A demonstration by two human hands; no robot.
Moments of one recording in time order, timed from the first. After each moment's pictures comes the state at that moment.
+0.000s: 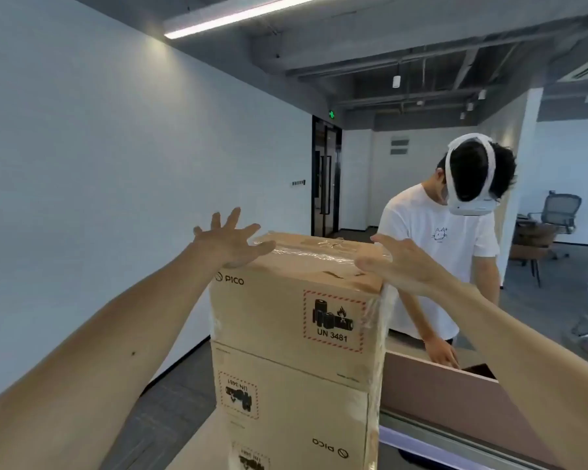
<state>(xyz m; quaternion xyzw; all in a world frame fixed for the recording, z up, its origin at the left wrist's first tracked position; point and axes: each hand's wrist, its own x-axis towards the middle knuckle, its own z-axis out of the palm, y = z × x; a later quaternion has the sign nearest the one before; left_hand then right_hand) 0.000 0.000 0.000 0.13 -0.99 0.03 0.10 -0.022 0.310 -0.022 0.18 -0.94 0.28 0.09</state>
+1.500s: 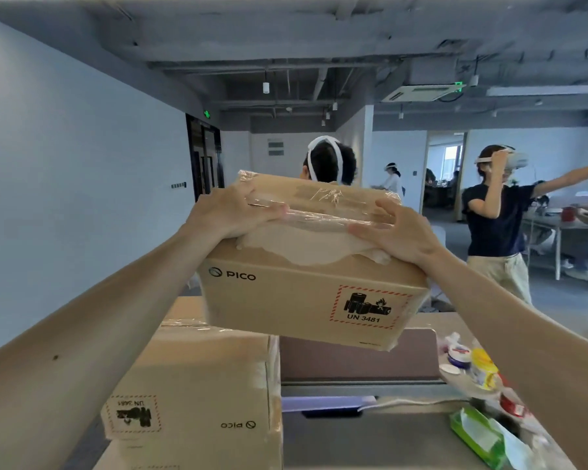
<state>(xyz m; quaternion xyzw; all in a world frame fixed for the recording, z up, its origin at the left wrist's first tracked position) 0.037 0.169 0.046 -0.10 -0.95 -0.19 0.21 0.085 0.440 0.004 0.00 -0.90 0.35 0.27</state>
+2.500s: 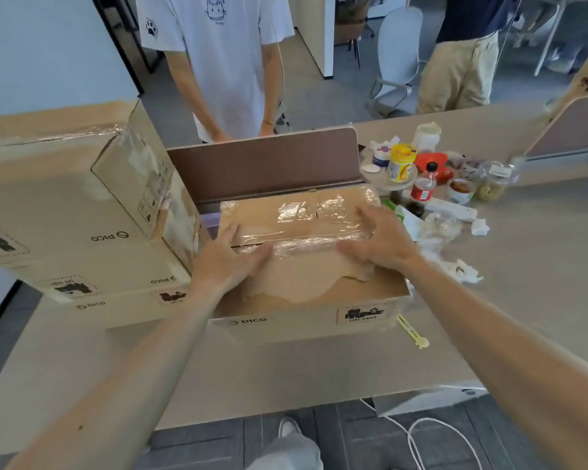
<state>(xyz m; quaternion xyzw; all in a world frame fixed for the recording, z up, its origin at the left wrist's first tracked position) 0.139 0.348 -0.332 0.00 -0.95 -0.29 -0.08 0.190 0.636 -0.338 -0.10 -0.92 0.38 0.03</state>
